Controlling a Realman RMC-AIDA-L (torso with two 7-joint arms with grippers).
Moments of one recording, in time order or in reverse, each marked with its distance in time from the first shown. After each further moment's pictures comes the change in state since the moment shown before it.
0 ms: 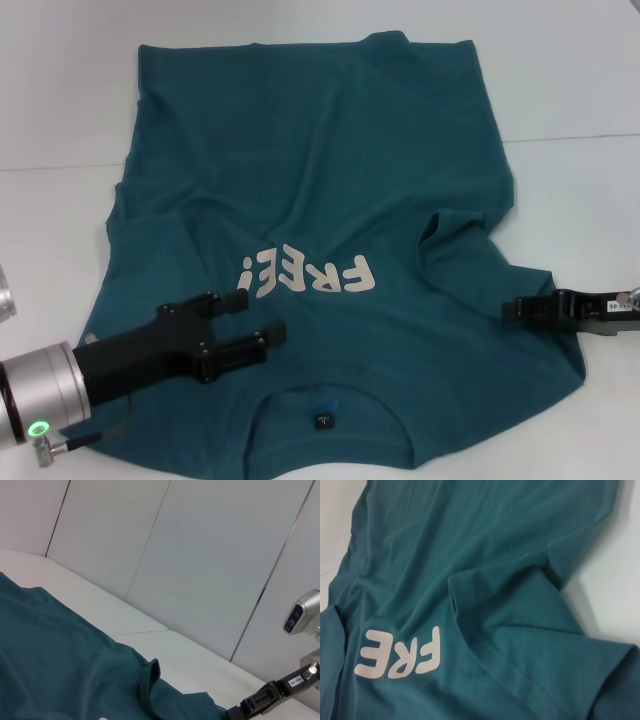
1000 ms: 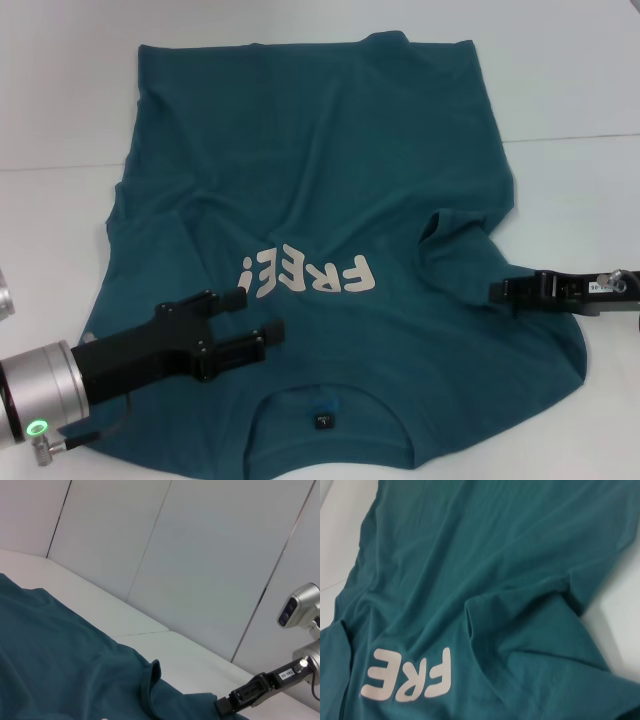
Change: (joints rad) left arm 0.000 0.001 -0.003 0.000 0.000 0.000 0.002; right arm 0.041 0.012 0.006 0.019 0.004 0.050 -0.010
